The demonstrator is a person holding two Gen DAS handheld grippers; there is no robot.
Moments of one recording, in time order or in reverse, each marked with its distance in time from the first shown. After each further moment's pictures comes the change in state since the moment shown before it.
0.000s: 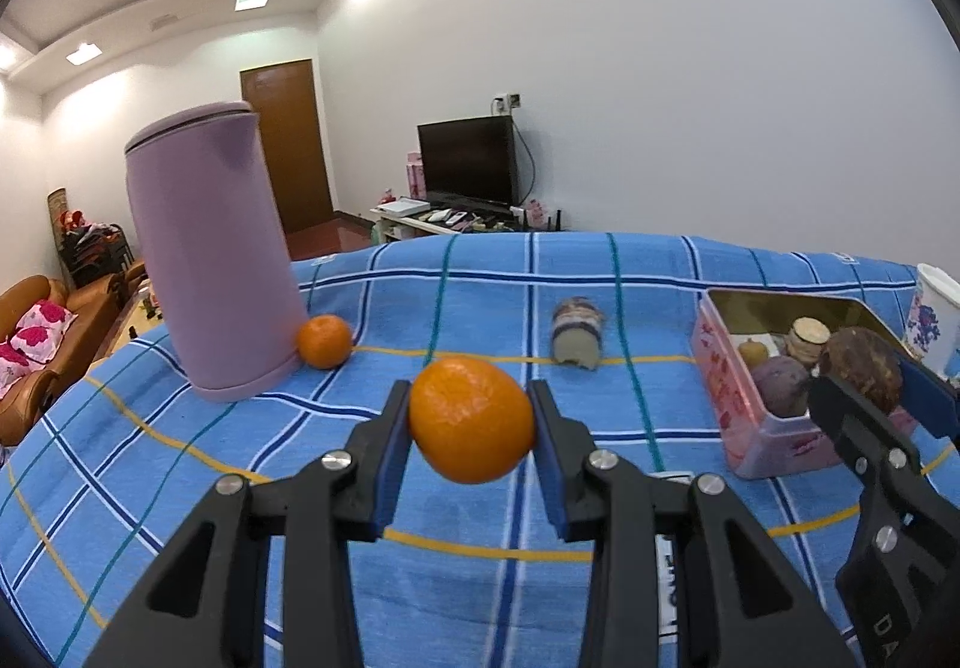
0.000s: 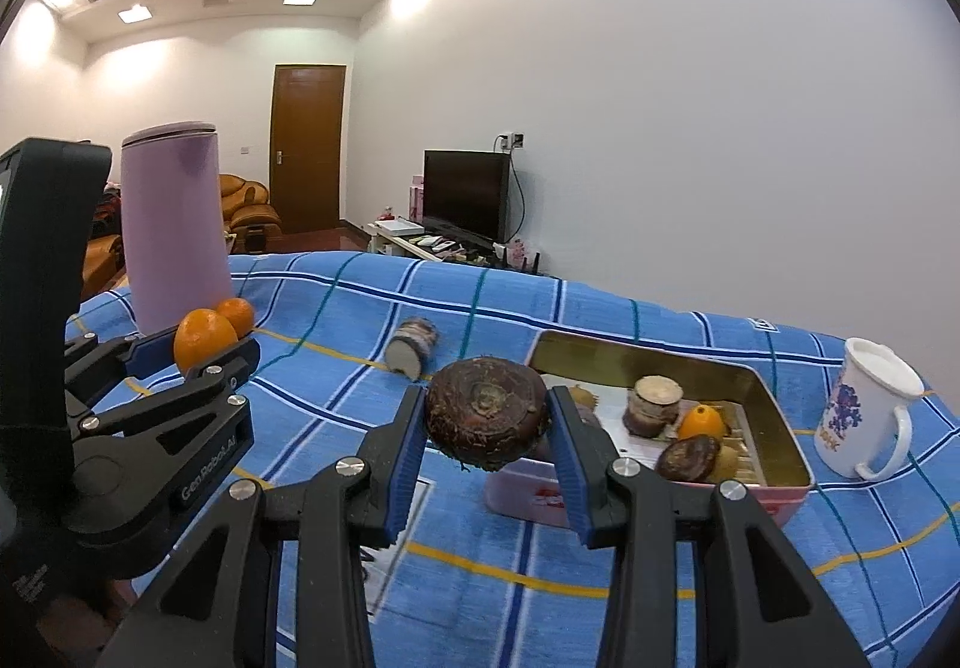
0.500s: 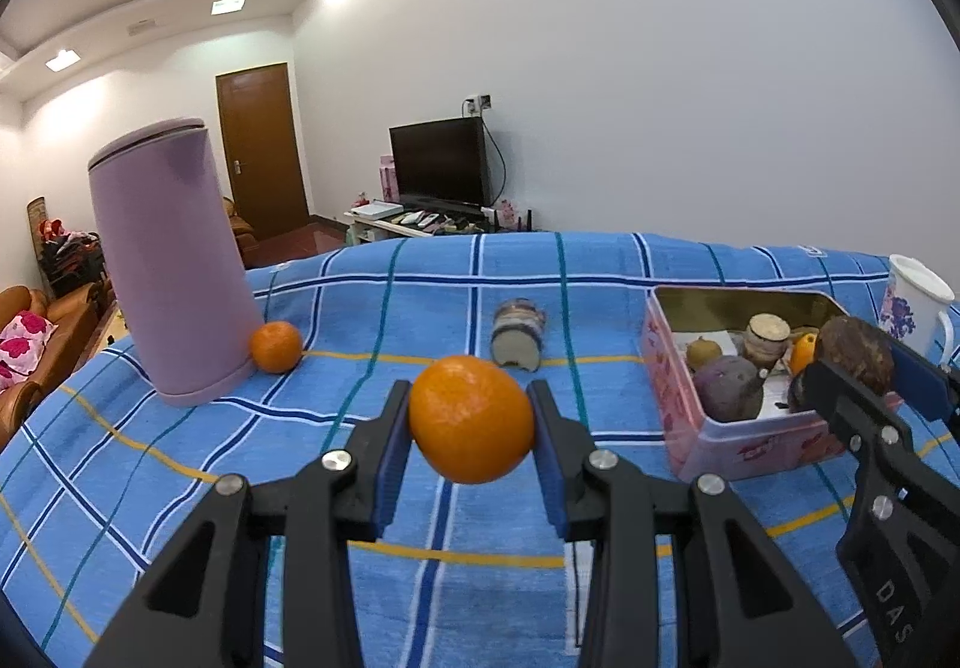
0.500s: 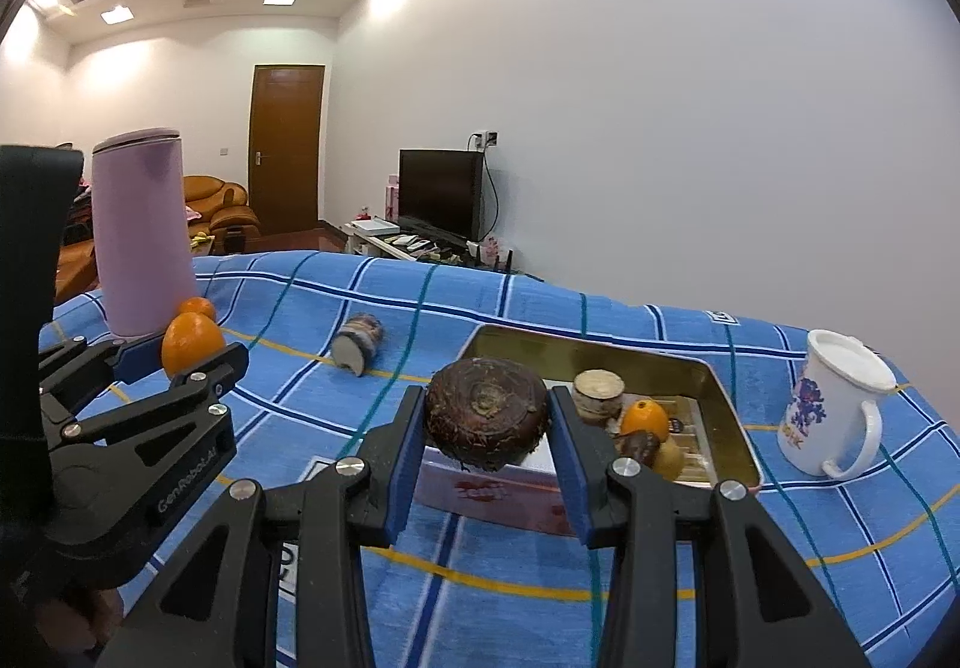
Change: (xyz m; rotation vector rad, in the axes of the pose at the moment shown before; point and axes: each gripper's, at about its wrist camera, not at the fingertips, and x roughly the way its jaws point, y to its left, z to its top) left arm -0.003 -0.029 0.001 0.022 0.000 -0.054; right arm -0.004 -0.031 -0.004 0.012 0.003 -0.050
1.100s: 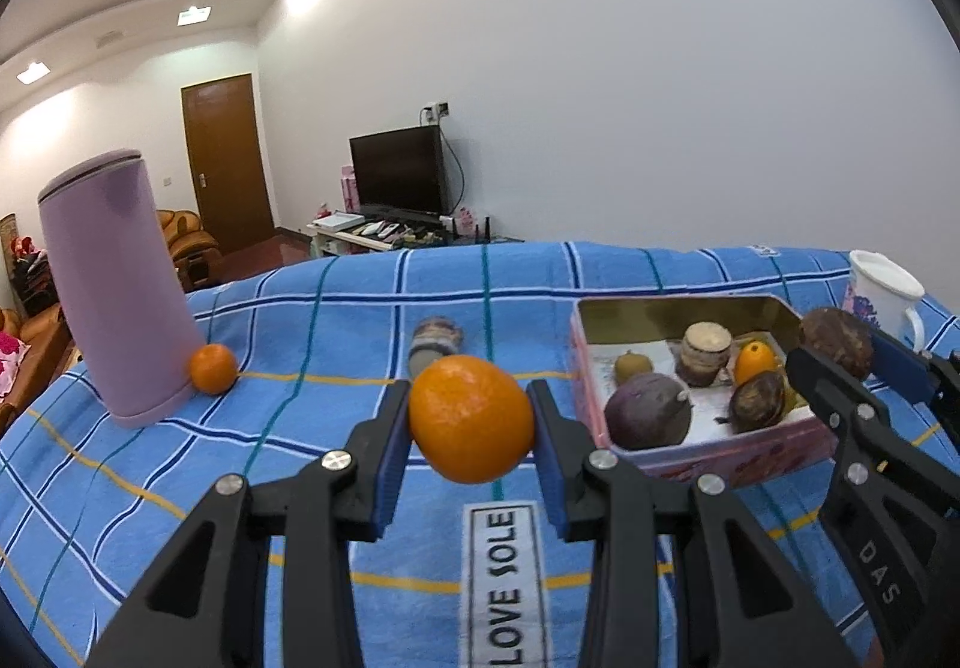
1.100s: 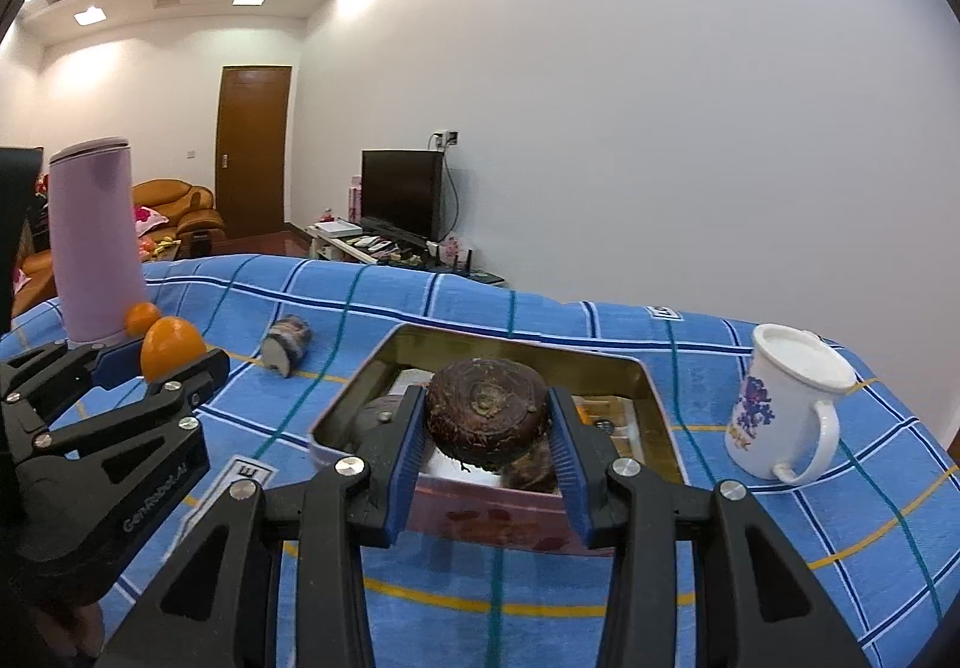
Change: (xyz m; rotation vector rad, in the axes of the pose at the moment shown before) left arm -0.001 -0.042 0.010 0.033 -0.021 -0.083; right arm 0.004 -0.041 -0.001 0.021 0.002 -0.086
